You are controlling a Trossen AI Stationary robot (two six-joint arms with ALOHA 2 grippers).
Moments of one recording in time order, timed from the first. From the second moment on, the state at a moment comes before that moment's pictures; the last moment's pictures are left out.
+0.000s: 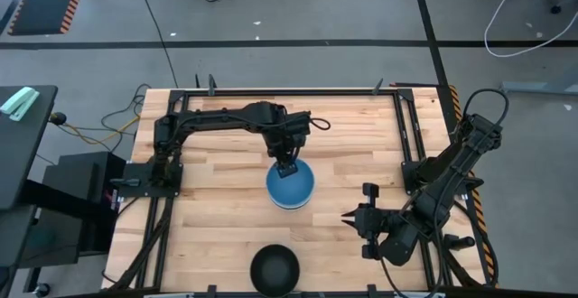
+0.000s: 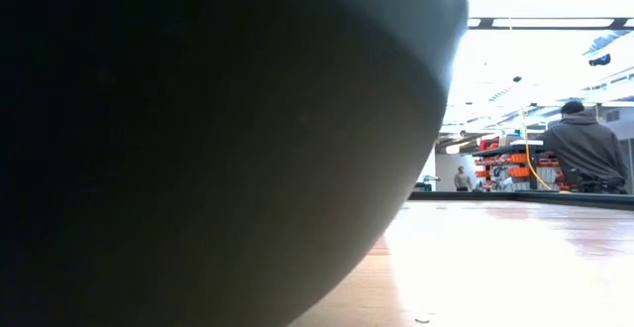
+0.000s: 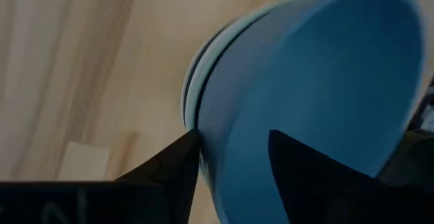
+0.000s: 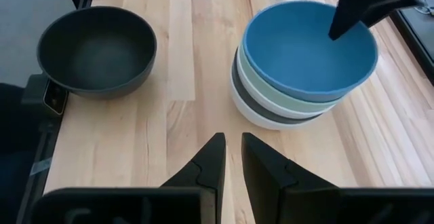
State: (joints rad) left arm 0.13 2.00 1.88 -1.22 0.24 -0.24; right arm 0.83 1.48 1.30 -0.89 0.71 0.66
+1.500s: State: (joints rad) left arm 0.15 1.98 1.99 -1.22 0.08 -0.22; right arm 0.81 1.48 1.30 -0.89 0.71 0.65
